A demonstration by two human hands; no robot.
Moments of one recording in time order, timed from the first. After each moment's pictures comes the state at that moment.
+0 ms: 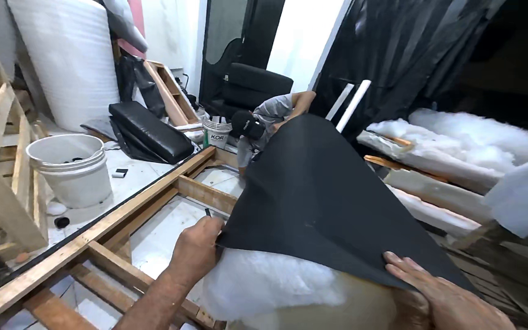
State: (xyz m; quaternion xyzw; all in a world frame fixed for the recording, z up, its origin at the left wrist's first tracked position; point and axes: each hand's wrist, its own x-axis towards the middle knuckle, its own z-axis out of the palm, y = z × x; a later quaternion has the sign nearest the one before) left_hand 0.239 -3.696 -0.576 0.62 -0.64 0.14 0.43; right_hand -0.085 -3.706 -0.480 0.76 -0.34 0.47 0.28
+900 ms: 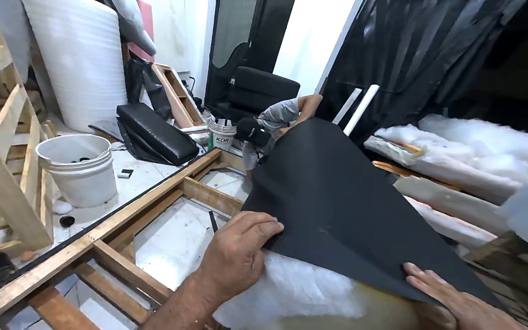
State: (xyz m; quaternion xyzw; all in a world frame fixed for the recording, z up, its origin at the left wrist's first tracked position) left_hand 0.199 -3.694 -0.521 0.41 -0.69 0.14 0.58; right_hand -0.078 -3.710 -0.476 0.76 -0.33 0.48 0.29
